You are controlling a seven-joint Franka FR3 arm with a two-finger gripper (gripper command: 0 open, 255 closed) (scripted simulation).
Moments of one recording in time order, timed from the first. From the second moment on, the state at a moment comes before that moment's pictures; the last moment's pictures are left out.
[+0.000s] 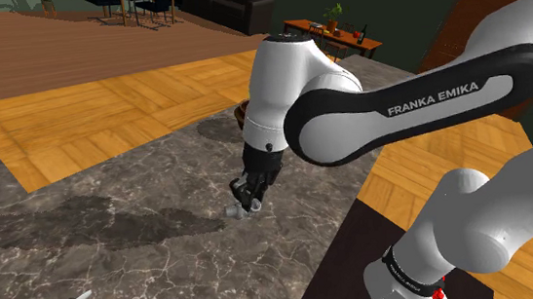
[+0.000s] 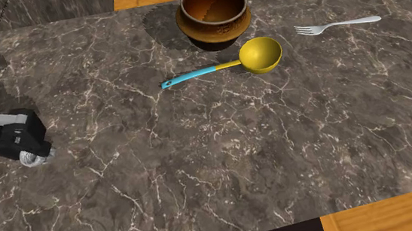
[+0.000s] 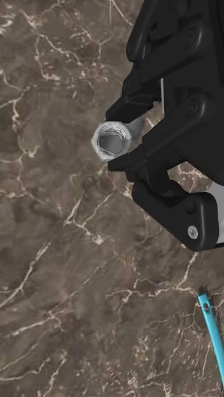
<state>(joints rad) 0.15 -0.35 0.45 -2.49 0.22 2.16 0.43</state>
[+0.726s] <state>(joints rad) 0.15 -0.41 0.42 -2.39 0.21 2.00 0.43</state>
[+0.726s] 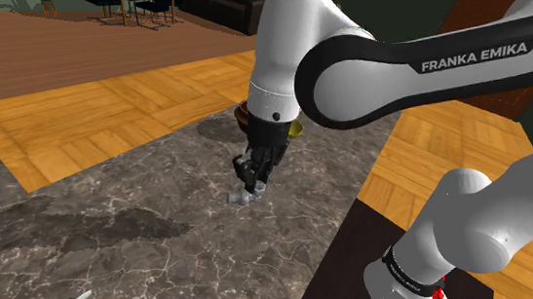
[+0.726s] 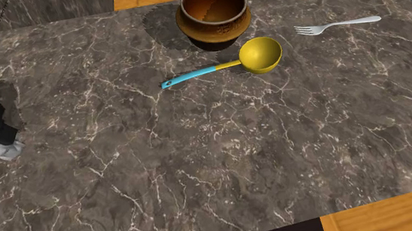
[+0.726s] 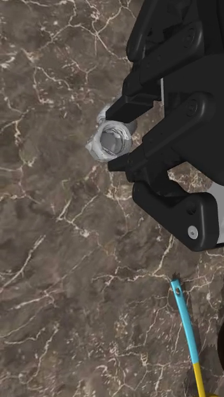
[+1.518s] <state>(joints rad) 0.15 -0.45 0.39 -2.26 0.20 1.83 0.43</state>
